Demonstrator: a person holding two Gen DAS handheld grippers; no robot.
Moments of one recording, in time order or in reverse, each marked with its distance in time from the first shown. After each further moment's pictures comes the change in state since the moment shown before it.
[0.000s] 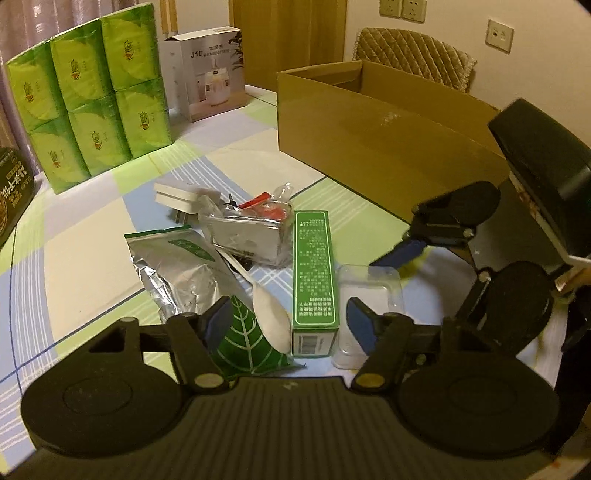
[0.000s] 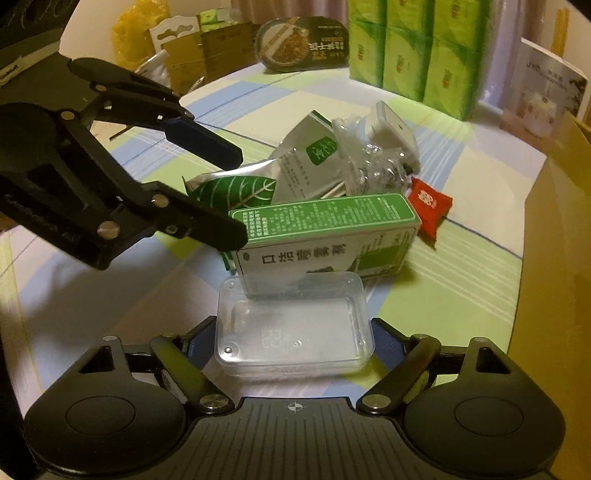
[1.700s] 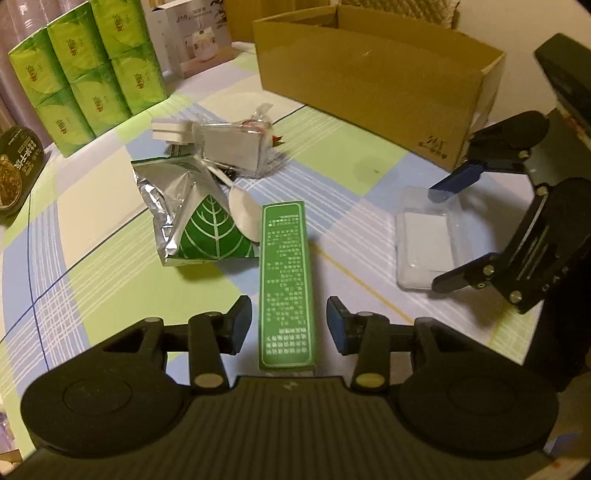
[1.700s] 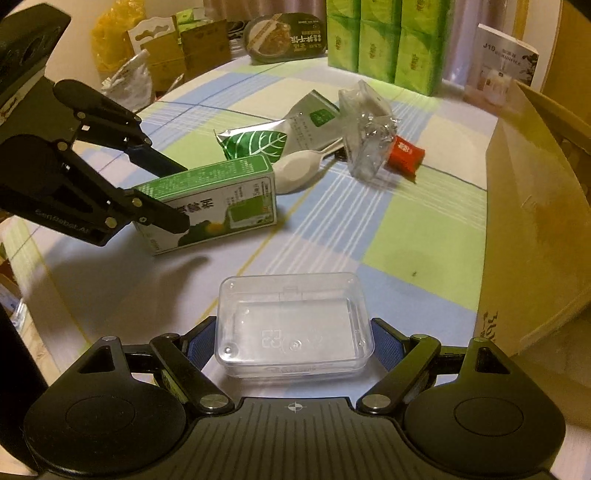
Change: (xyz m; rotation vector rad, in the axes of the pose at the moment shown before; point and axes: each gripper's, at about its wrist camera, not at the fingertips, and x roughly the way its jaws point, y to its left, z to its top) left arm -0.033 -0.034 -0.050 0.077 0.155 0.068; right arm -0.047 0.044 -0.054 0.059 0.009 -0.083
